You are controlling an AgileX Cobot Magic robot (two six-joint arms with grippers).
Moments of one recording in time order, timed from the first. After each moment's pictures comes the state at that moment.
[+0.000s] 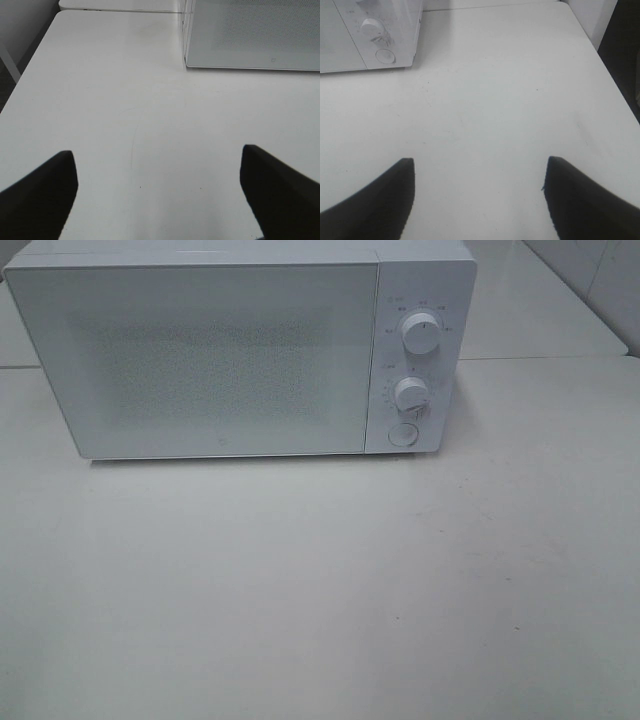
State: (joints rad) left arm 0.01 0.00 -0.50 0.01 1.05 -0.04; right arm -0.06 0.00 -0.51 0.01 1.02 0.04
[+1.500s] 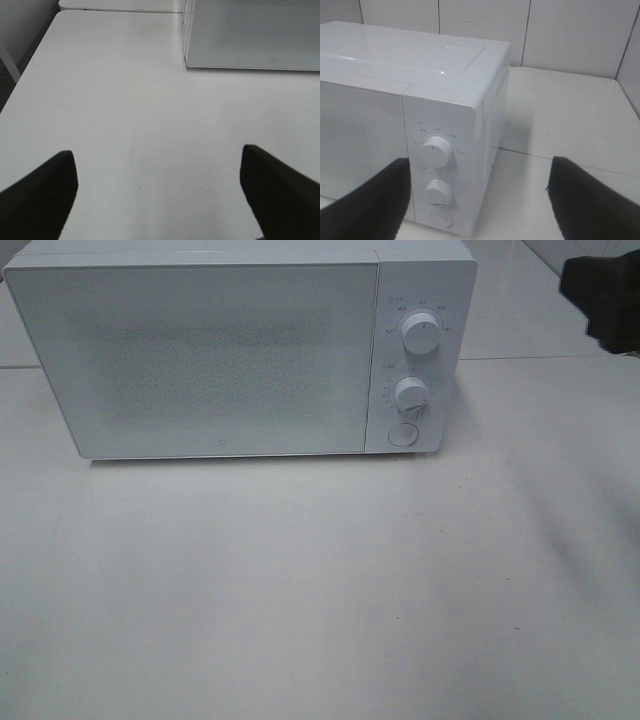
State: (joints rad) left arm 0.01 0.00 -0.50 0.01 1.05 -0.04; right arm 0.32 0.96 -0.50 0.27 -0.29 -0.33
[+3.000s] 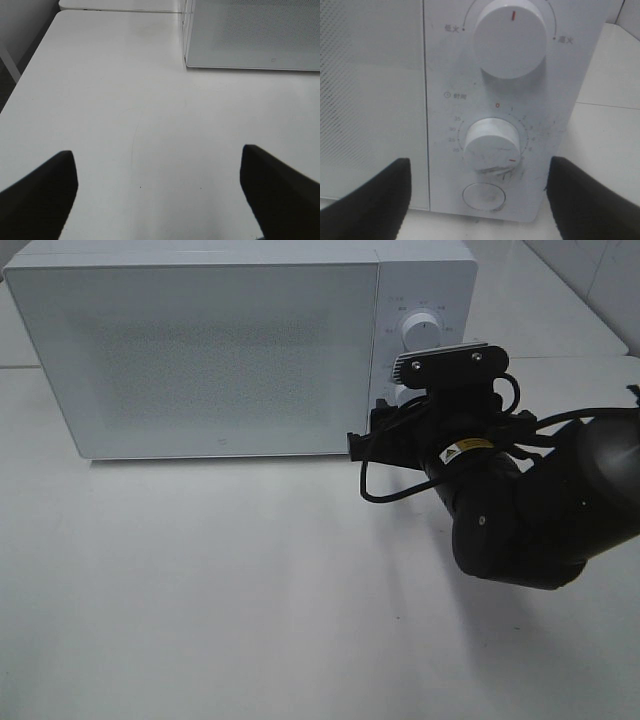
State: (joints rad) left arm 0.01 0.00 -0.50 0.01 1.05 -0.04; right arm 0.70 1.94 -0.66 0.74 -1.14 -0.37
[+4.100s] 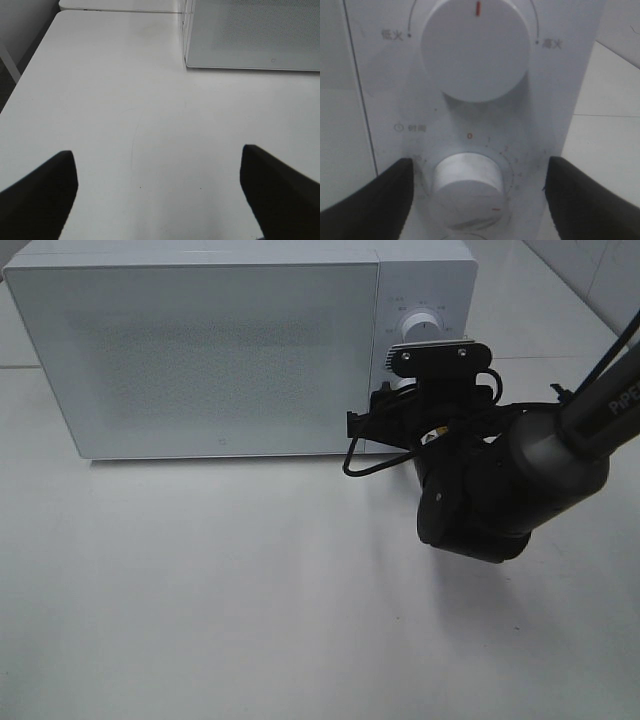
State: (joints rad) left arm 0.01 0.00 -0.50 0.01 1.05 -0.04; right arm 0.65 2.09 -0.82 0.77 -1.21 -0.37
